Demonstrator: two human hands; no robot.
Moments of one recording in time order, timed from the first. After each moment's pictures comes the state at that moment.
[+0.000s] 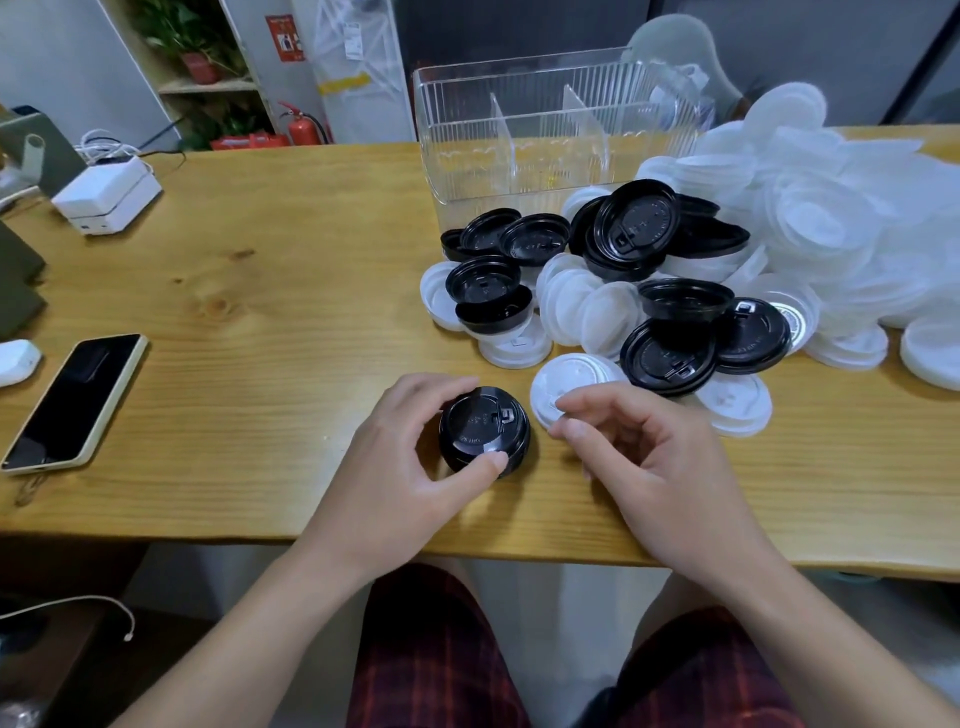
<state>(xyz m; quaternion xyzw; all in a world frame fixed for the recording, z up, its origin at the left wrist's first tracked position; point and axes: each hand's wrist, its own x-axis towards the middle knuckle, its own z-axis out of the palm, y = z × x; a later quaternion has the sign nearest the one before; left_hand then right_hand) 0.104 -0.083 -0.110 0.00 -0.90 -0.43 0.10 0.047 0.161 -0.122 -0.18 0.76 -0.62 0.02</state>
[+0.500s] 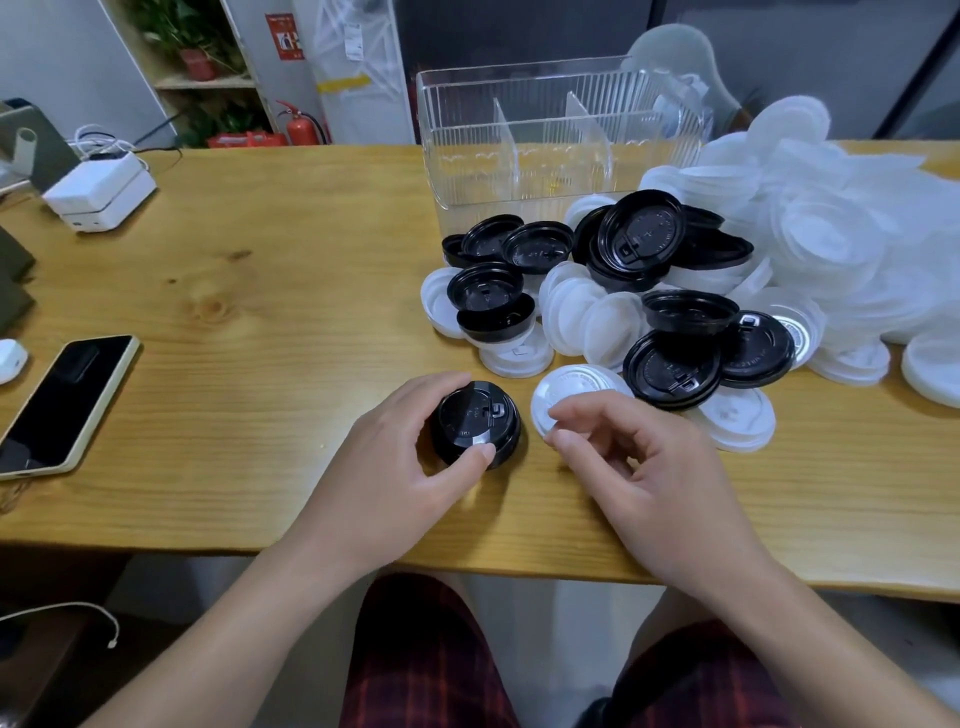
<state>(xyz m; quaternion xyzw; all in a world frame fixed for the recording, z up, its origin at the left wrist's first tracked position) 0.093 -0.092 -0.106 -0.01 -0.92 -0.39 0.09 0.043 0.158 -0.121 -0.24 0.82 -0.52 -0.04</state>
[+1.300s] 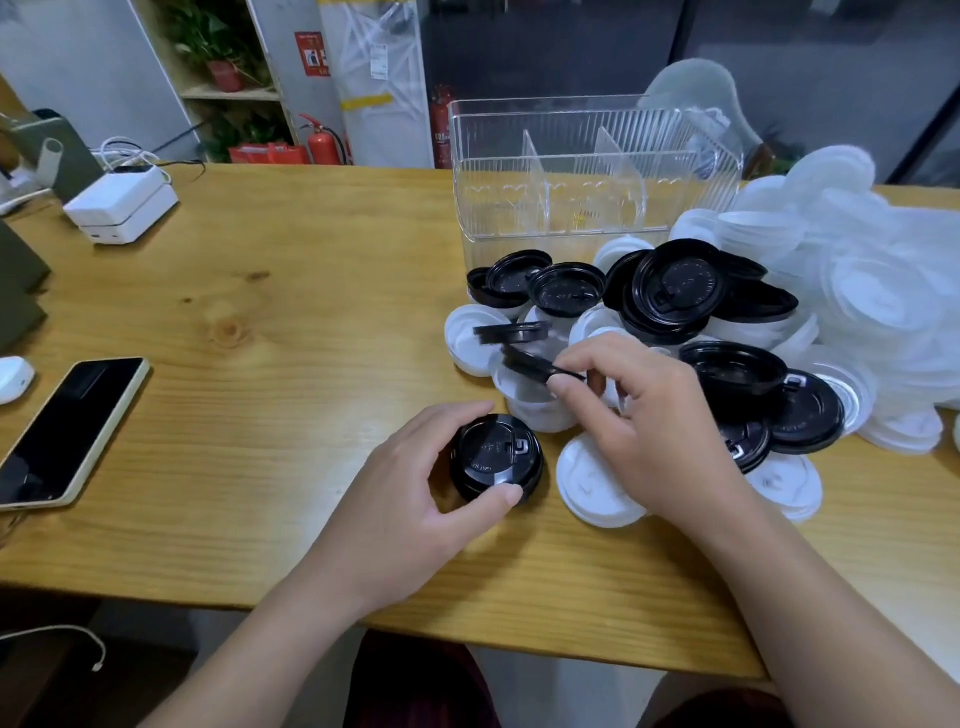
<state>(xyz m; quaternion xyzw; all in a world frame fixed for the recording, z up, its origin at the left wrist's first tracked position) 0.073 -0.105 -0.110 -0.01 -0.90 -0.43 0.08 -0.048 0.116 -0.094 -0.33 0.83 -0.42 -0.14</state>
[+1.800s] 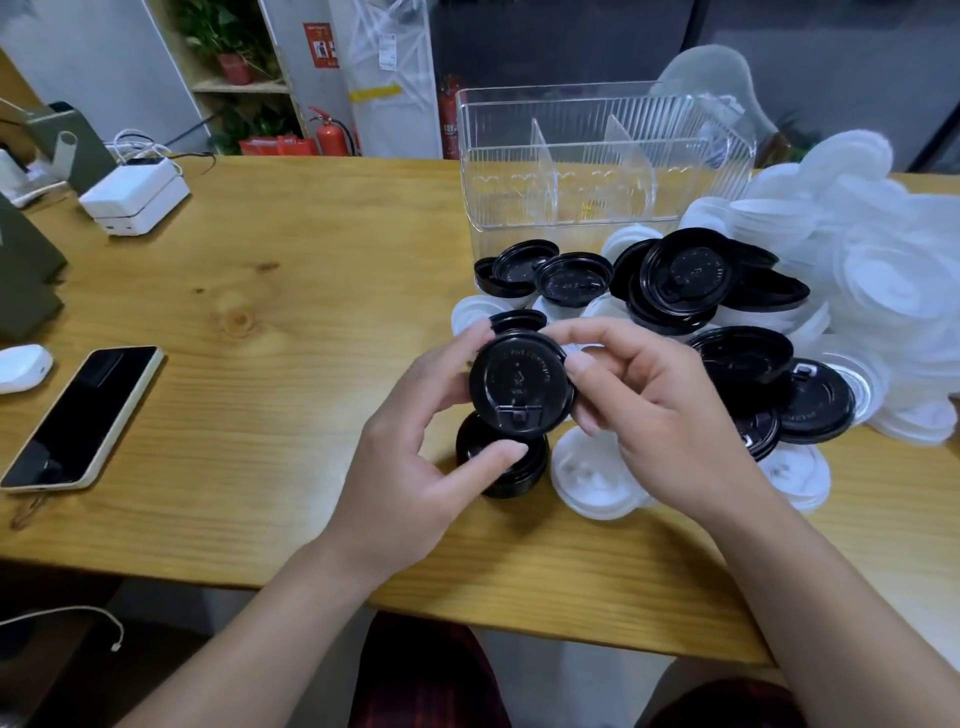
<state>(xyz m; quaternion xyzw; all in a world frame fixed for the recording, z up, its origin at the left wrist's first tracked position) 0.063 -0.099 -0.111 -0.08 -0.81 -0.54 0.21 -0.027 0.112 -0.074 -0.27 0.70 -0.65 0.07</state>
